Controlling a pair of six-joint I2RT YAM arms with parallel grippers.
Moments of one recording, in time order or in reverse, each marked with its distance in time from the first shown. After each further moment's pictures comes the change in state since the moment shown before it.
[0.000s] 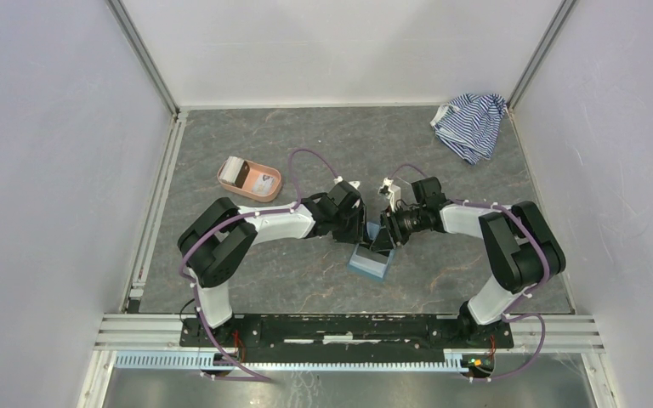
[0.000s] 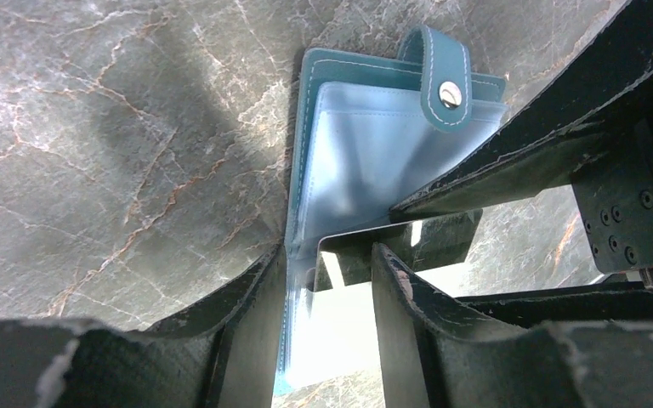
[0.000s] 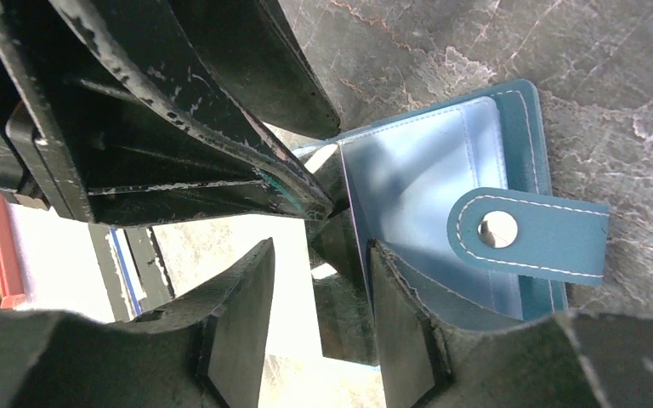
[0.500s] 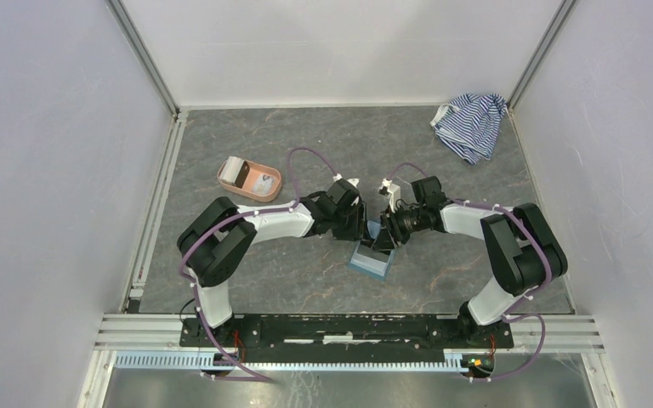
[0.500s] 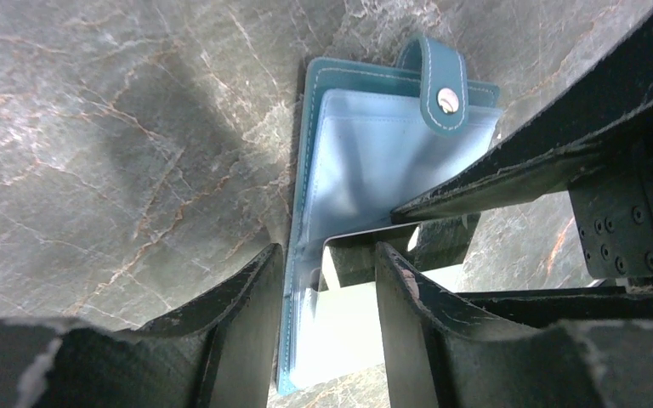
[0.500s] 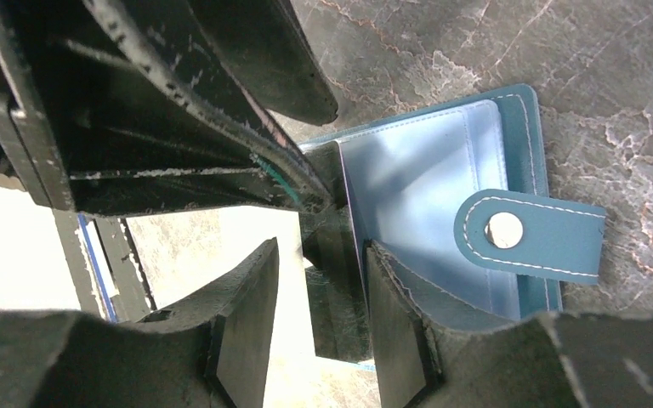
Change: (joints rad) left arm 0.012 0.000 0.000 0.018 0.010 0.009; right arm 0.004 -0.019 0.005 -0.021 0.027 -0.062
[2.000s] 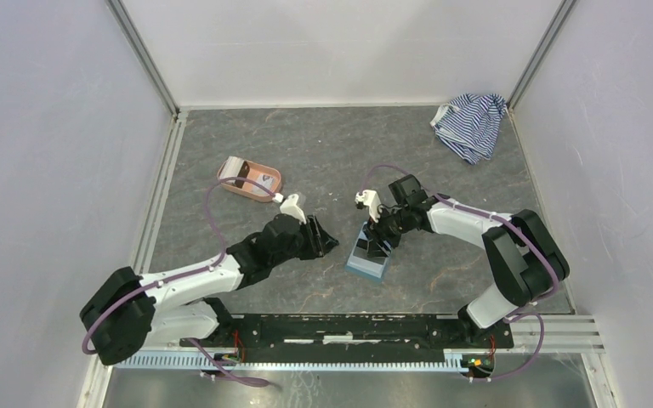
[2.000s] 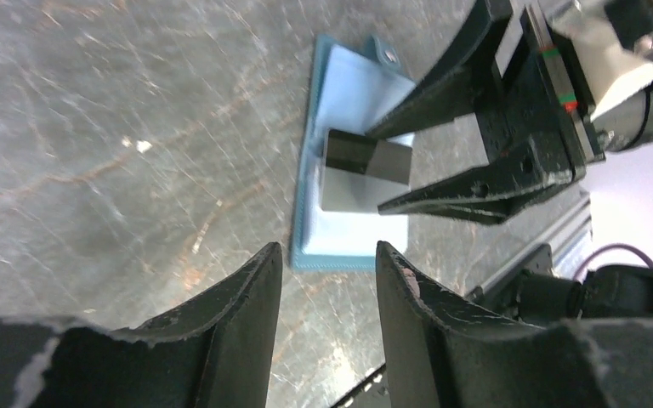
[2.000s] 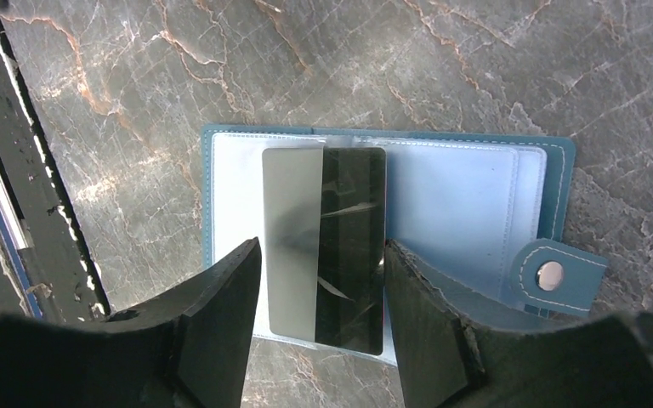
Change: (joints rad) left arm 0.005 -0.707 -0.590 0.264 -0.210 -0.143; right arm 0.188 -0.055 0.104 -0.208 0.211 -0.253
